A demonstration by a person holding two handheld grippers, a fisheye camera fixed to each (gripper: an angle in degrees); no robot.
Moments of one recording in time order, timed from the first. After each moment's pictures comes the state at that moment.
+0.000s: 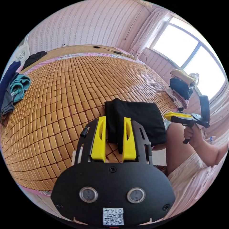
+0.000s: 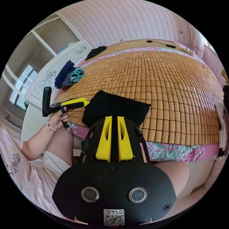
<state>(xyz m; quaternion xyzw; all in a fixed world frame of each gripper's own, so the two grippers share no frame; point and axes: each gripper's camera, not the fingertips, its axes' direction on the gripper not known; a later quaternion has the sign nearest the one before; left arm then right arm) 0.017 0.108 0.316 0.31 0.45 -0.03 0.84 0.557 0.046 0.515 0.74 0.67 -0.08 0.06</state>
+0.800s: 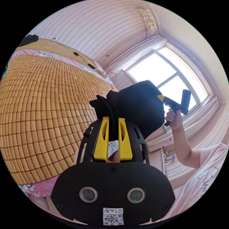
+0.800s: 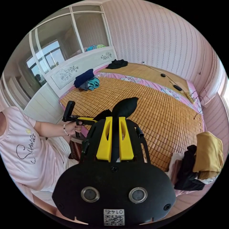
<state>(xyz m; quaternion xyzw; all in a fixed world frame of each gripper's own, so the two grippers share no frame) 0.083 0.109 0.149 0.42 0.64 -0.04 0.64 0.544 0.157 0.855 0.55 0.83 -0.12 -0.01</state>
